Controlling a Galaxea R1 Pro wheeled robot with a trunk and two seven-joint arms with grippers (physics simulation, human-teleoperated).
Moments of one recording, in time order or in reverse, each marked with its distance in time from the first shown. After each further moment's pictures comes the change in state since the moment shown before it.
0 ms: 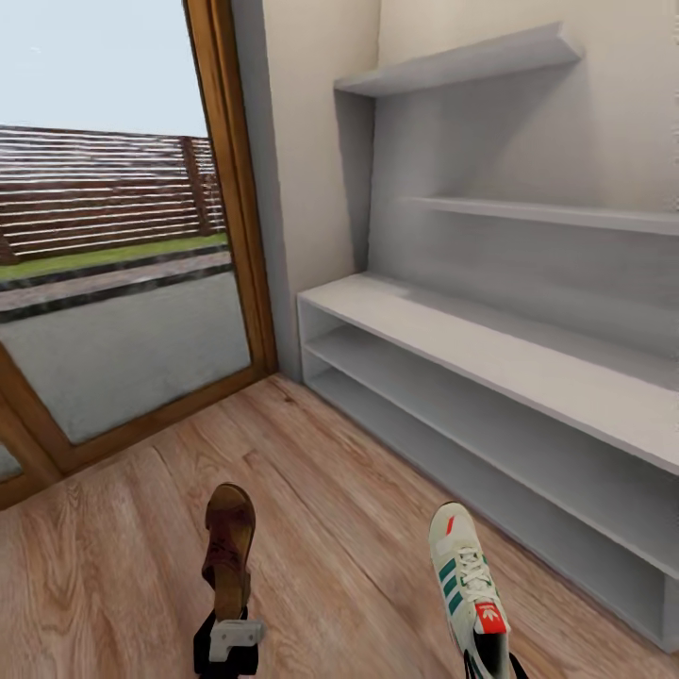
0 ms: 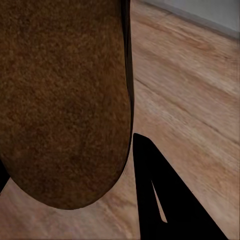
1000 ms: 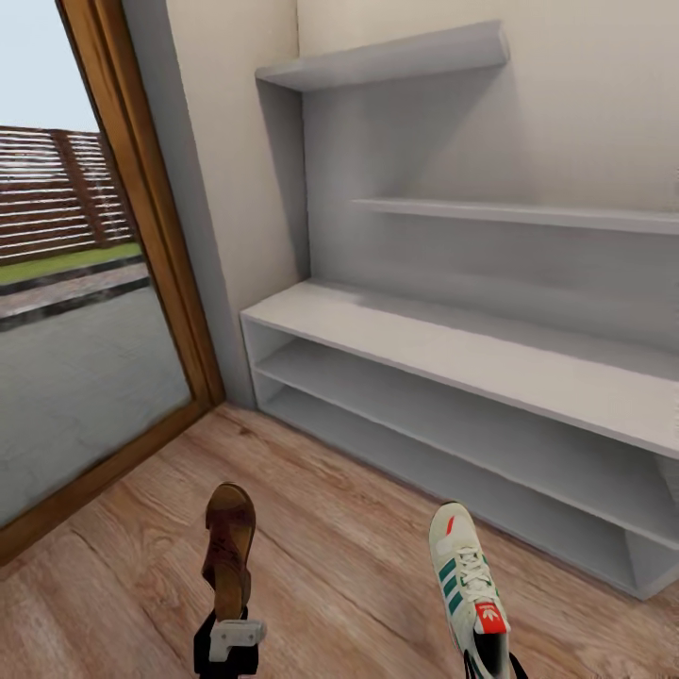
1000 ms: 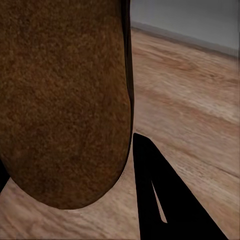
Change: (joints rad) left arm 0.000 0.000 0.000 0.000 -0.002 -0.001 -0.001; right arm 0.000 0.000 0.000 0.000 0.000 0.000 0.000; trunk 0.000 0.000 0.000
